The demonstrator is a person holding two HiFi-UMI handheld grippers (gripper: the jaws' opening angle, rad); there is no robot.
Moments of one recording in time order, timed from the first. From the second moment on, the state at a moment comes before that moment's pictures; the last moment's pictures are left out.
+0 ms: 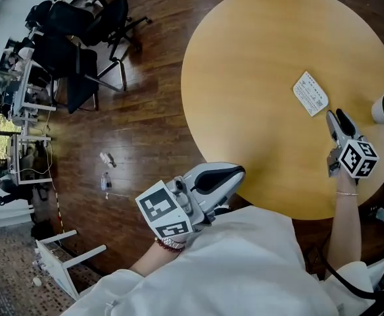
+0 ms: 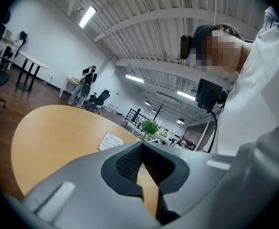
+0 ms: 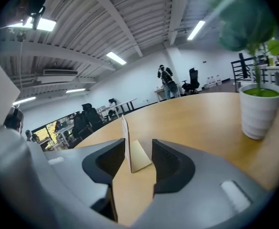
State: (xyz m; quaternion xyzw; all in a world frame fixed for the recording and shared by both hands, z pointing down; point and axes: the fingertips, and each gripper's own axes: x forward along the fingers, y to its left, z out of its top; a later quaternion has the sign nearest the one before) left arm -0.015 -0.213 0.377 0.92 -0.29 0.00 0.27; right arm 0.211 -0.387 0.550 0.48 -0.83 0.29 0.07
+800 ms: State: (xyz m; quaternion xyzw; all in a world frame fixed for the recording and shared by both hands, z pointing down) left arm -0.134 0.021 0.341 0.92 -0.24 -0.11 0.28; right arm 0.063 -0.003 0.311 0.46 -0.88 0.13 -0.01
